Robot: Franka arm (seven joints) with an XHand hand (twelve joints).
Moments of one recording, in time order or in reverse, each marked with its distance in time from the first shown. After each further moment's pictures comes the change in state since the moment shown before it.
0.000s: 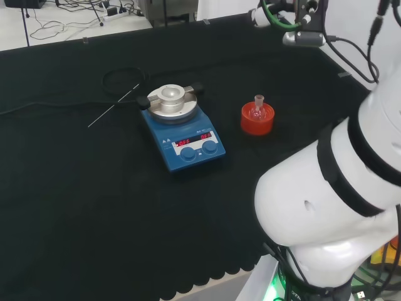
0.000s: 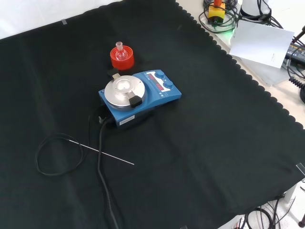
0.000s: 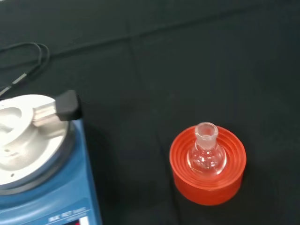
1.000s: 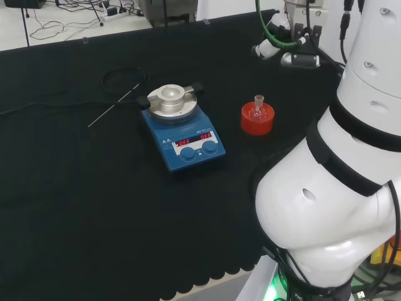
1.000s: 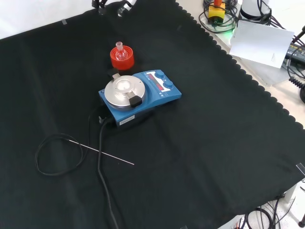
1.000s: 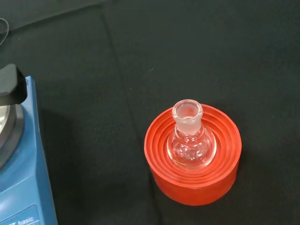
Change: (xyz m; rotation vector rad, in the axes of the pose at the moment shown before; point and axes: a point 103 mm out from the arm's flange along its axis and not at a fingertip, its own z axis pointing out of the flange) arm -0.026 0.053 0.061 0.038 0.021 0.026
